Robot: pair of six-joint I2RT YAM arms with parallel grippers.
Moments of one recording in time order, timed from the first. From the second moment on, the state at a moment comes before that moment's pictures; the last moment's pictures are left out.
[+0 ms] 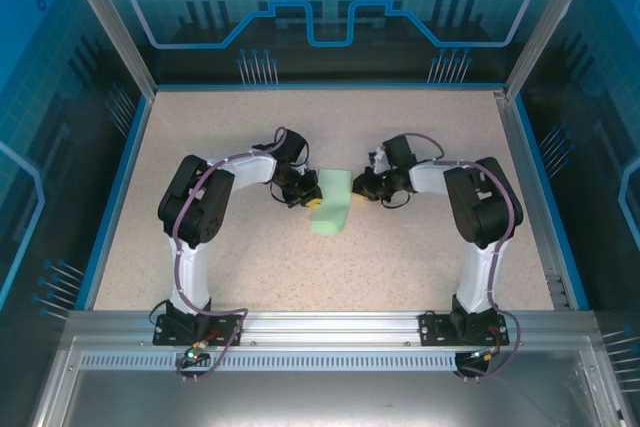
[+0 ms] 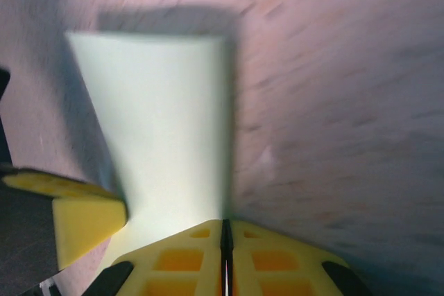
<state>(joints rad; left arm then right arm) -0.41 2.05 1.30 -0.52 0.51 -0.81 0.30 1.96 1.06 -0.13 -0.59 0.63</state>
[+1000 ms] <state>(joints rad) -0.41 2.05 1.30 -0.52 0.51 -0.81 0.38 2.07 1.21 -0.15 -0.58 0.64</state>
